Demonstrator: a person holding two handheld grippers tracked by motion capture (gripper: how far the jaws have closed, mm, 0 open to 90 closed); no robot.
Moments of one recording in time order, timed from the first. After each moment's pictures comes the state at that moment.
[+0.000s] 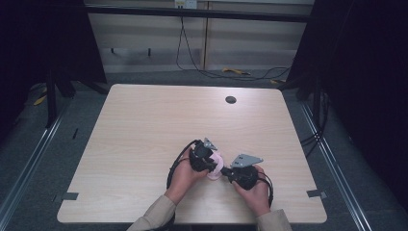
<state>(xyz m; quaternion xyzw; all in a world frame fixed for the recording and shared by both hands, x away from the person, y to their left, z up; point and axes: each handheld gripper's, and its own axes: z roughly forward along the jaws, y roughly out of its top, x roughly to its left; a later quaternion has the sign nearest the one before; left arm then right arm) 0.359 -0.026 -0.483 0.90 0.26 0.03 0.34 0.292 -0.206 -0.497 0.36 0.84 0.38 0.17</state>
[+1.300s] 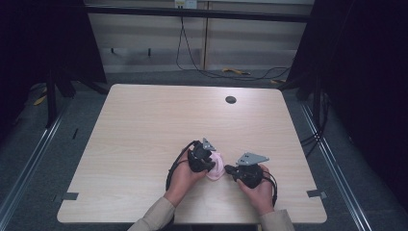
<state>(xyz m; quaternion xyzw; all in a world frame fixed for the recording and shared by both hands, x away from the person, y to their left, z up) 0.354 -0.024 -0.485 0.90 0.27 0.06 0.34 0.294 -0.220 -0.498 0.38 0.82 0.38 0.18</state>
